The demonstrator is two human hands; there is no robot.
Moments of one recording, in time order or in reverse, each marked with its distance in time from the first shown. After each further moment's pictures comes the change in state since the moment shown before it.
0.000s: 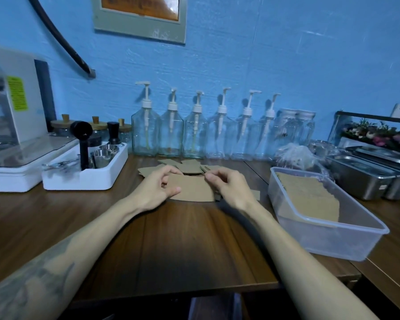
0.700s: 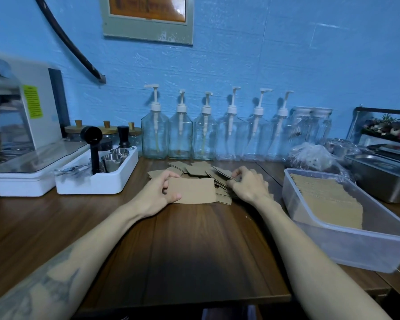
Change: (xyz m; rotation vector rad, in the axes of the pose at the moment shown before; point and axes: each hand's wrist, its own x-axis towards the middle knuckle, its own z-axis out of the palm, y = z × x) left_hand -0.003 -0.014 -0.012 0.066 0.027 -0.052; right_hand 0.036 0.027 -0.006 -0.482 0.016 0.274
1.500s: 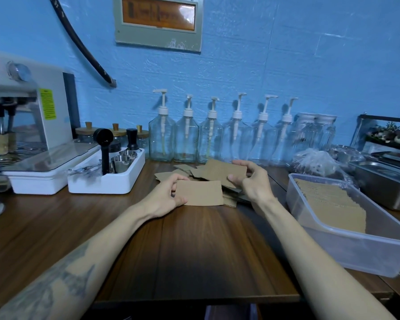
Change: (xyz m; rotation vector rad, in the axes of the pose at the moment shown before) left_hand -0.002 -0.001 0.003 -0.025 -0.029 -0.027; right_hand -0.025 -0.024 -0.013 0.942 0.026 -0.006
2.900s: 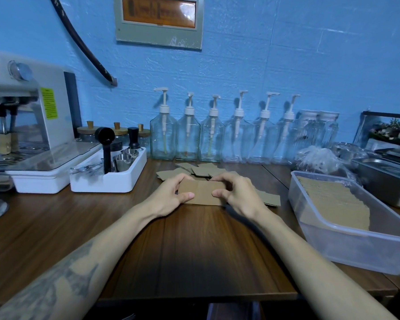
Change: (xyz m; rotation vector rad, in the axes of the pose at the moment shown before) left_hand 0.002 0.003 0.005 -0.097 -0.029 0.093; right_hand -0.010 0.019 0.019 -0.611 -0.225 -0.361
